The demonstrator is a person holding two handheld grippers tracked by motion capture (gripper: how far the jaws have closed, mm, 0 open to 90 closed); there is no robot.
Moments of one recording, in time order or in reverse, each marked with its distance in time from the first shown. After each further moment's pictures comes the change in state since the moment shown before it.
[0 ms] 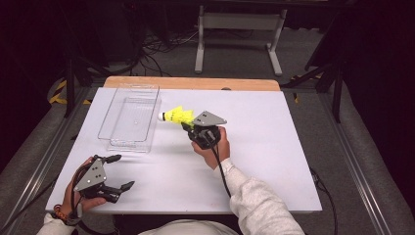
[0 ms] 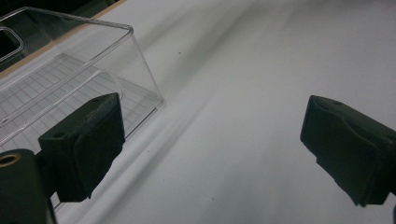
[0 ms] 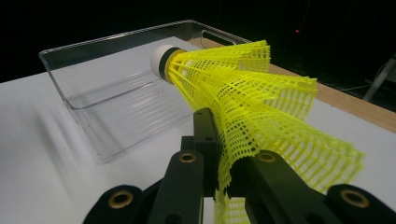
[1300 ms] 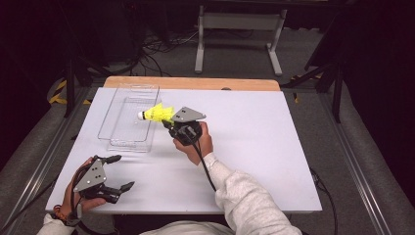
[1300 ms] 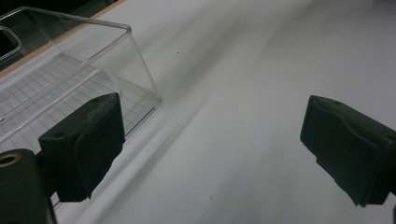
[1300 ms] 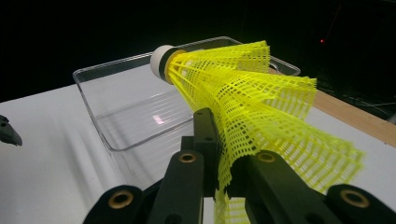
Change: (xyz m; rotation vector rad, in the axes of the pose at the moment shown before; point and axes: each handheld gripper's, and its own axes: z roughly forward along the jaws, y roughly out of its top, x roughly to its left) left arm -0.001 -0.001 0.000 -0.003 -0.005 -0.003; right arm 0.029 0.026 0.033 -0.010 0.074 -0.039
